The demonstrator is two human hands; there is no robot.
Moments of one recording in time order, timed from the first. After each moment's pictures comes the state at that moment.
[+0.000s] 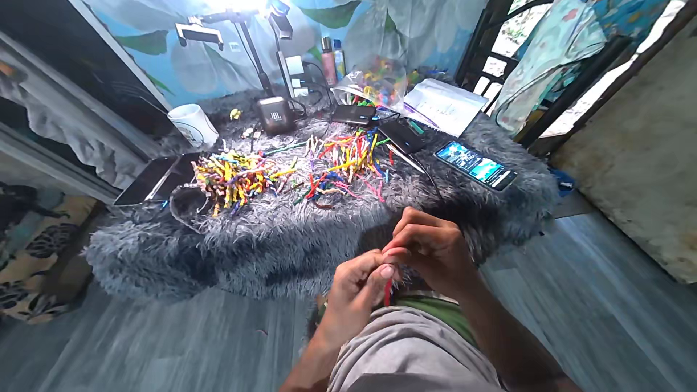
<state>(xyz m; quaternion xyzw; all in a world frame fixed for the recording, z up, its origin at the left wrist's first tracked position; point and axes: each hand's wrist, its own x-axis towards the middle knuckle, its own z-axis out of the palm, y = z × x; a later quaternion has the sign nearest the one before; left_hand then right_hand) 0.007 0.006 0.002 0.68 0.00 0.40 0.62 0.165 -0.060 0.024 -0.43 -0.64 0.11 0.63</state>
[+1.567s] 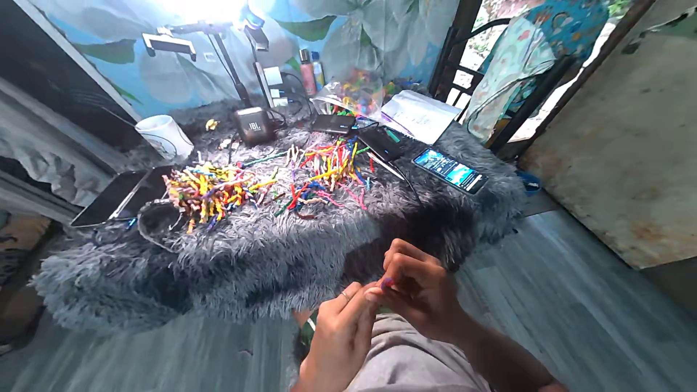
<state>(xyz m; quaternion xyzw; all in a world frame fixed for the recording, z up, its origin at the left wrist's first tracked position) -0.008 -0.011 -0.003 0.82 0.05 0.45 0.34 0.143 -0.086 0.020 -0.44 -0.63 0.09 0.63</state>
